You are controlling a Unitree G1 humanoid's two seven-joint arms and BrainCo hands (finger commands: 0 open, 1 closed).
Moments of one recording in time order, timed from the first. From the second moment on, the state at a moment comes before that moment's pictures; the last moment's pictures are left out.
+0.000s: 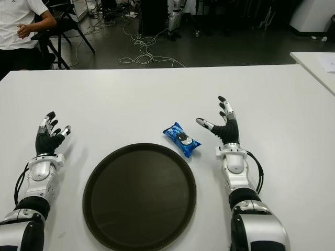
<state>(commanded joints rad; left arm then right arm) -0.49 0.20 0.22 1.11 -0.04 -0.52 0.12 -0.54 -0.14 -0.13 1.15 -0.05 -0.71 -0.10</state>
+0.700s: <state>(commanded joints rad) -0.49 0.21 0.22 1.11 -0.05 -0.53 0.11 -0.53 -0.13 -0.13 1.14 -0.05 -0.72 -0.10</state>
